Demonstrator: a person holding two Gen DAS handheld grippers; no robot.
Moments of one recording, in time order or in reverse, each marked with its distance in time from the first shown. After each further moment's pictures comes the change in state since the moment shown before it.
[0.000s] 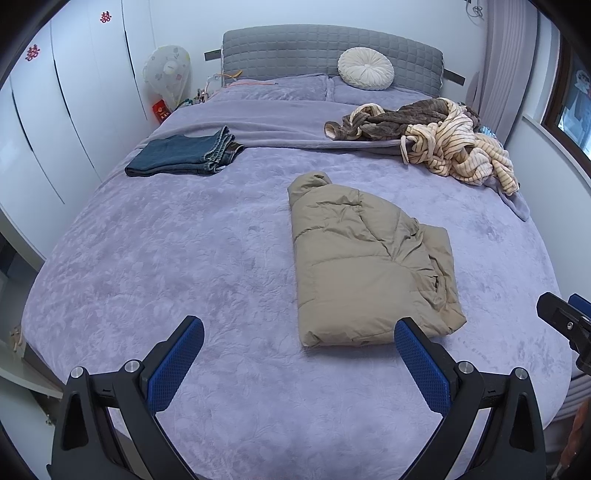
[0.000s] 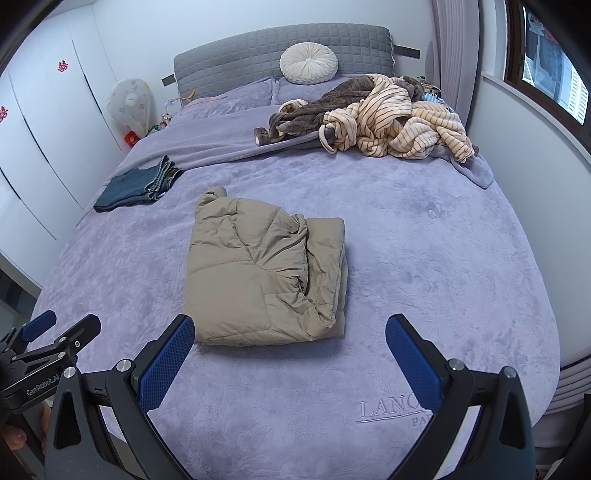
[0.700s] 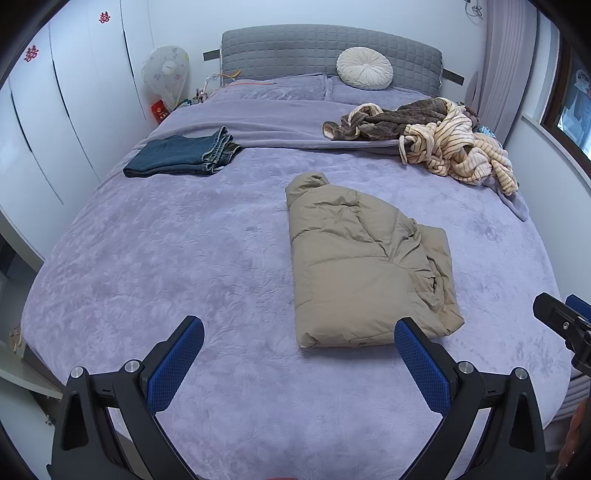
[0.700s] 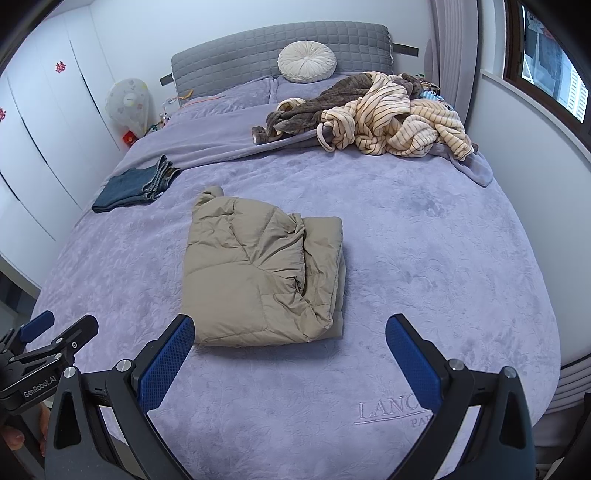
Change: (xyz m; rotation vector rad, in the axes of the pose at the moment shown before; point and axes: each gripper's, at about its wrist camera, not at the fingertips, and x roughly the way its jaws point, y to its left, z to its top) left arm -0.001 -0.003 0.000 -0.002 0.000 -0.002; right arm 0.002 -0.002 0.002 0.001 0.002 0.000
